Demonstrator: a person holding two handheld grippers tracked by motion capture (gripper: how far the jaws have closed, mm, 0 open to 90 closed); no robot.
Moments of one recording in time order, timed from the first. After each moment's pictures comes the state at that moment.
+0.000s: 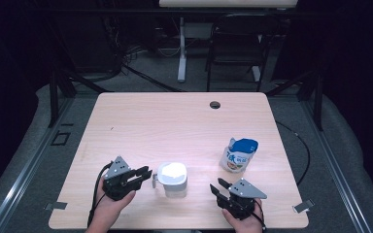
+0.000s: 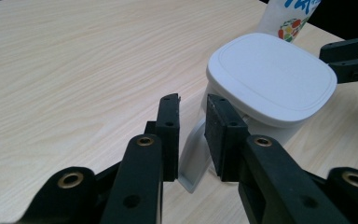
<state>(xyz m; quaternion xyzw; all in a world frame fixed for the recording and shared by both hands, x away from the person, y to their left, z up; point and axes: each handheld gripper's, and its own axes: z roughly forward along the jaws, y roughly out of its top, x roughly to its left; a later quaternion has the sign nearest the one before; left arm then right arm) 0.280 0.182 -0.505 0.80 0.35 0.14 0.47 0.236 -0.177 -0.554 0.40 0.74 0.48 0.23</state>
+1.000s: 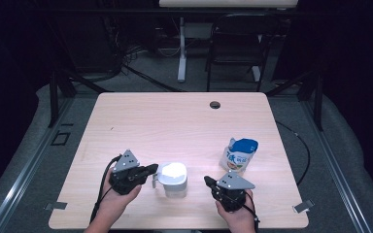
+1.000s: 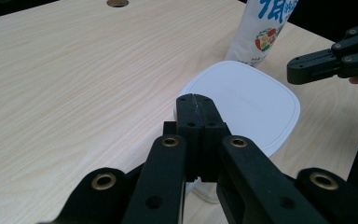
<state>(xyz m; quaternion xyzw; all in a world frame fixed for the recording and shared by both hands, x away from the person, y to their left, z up) 0.287 0.161 -0.483 0.82 0.32 0.13 0.46 0.250 -0.152 -0.533 0.37 0.78 0.46 0.23</state>
